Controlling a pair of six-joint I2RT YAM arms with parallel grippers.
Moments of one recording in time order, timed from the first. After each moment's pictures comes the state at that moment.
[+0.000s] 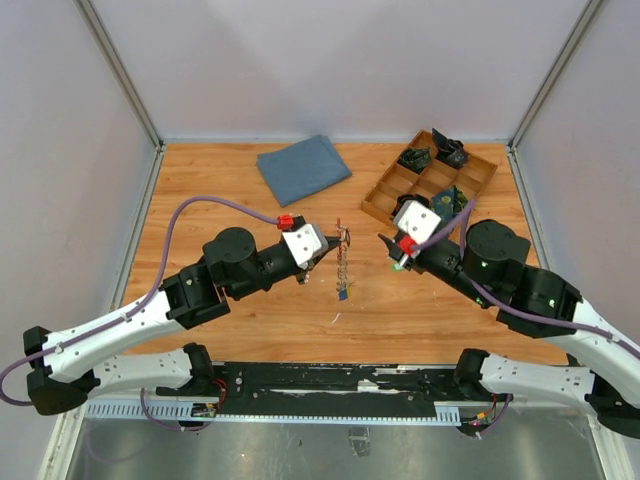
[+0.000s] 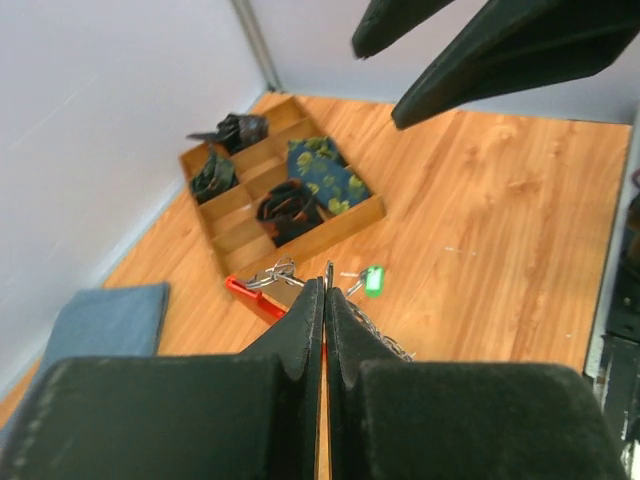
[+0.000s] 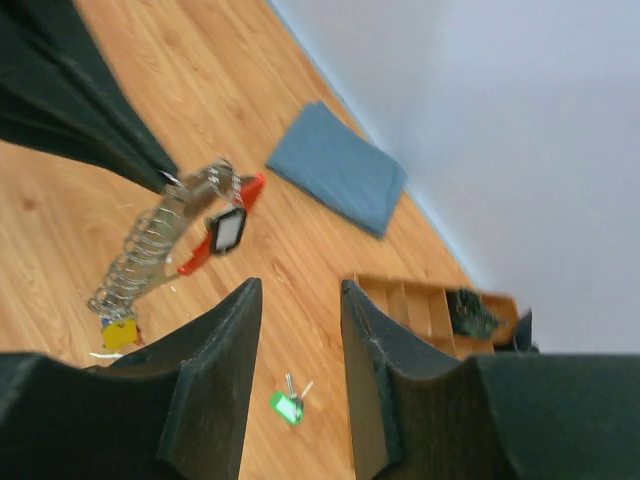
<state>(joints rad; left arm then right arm) -1.12 0.94 1.00 -0.07 -0.06 0.28 1.09 0.82 1.23 -0.54 0.22 -0.48</state>
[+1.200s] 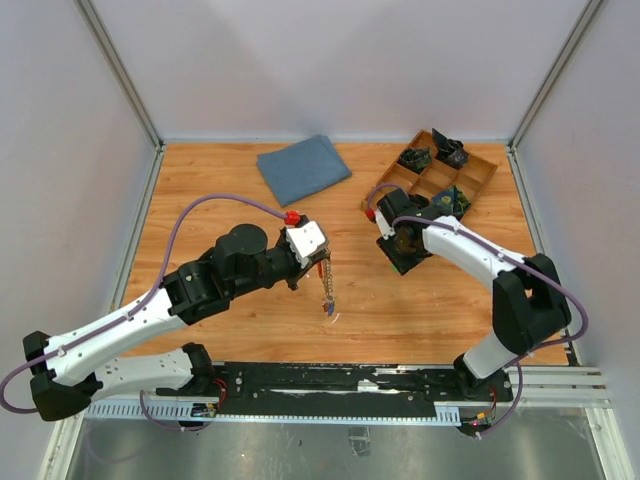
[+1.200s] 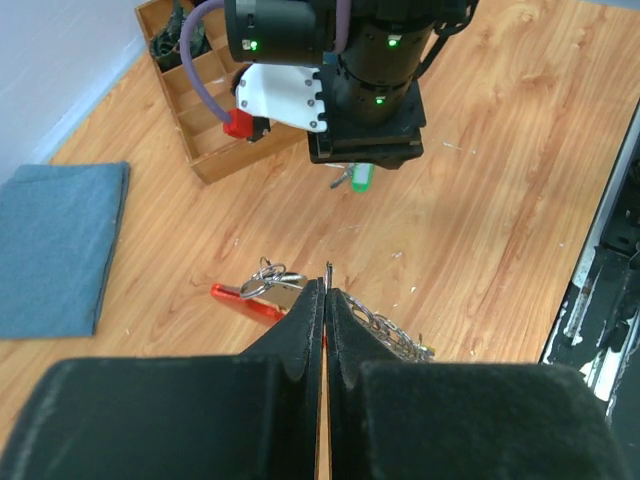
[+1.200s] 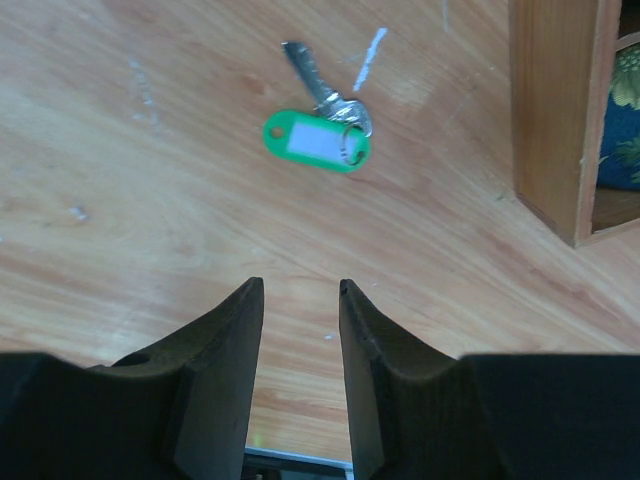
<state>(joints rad) -1.03 0.95 0.99 -0.31 -0.04 0.17 0.53 1.55 1.11 -0.83 0.14 -0.11</state>
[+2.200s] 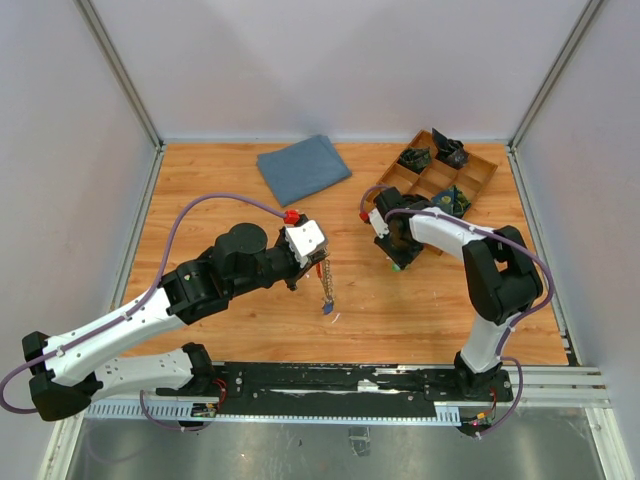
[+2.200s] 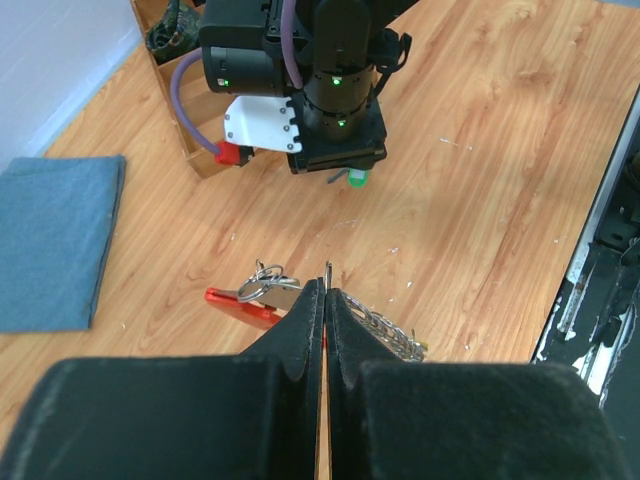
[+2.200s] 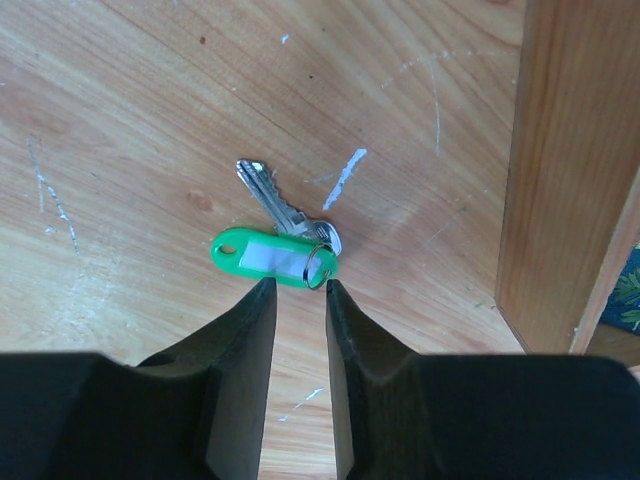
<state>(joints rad) -1.03 0.95 1.01 -0.34 -0.04 0.16 0.47 1.78 1.15 -0.71 0.14 -0.27</state>
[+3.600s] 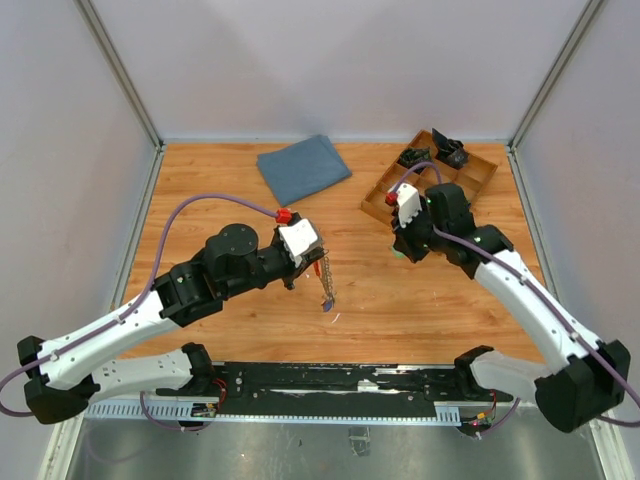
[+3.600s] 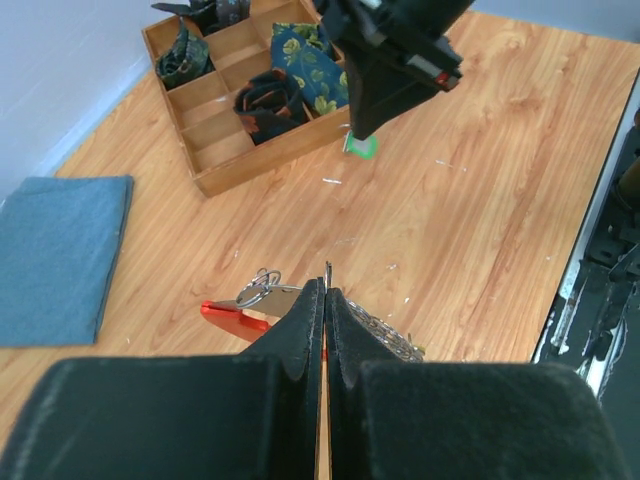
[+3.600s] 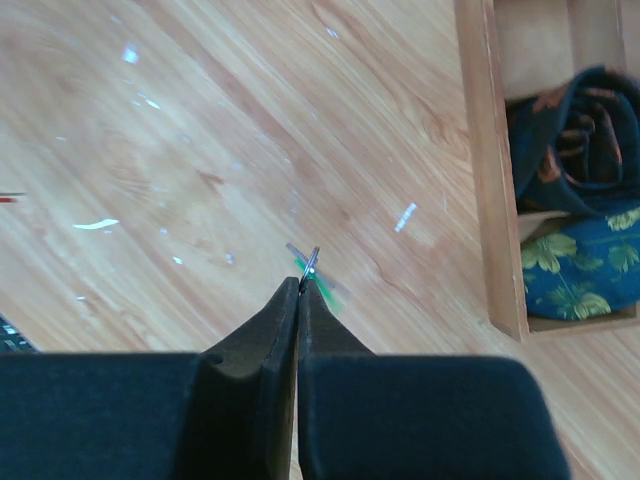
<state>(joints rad) -1.03 0.92 1.01 -0.32 -0.04 0.15 0.44 1.18 1.03 -0.64 -0.23 -0.27</state>
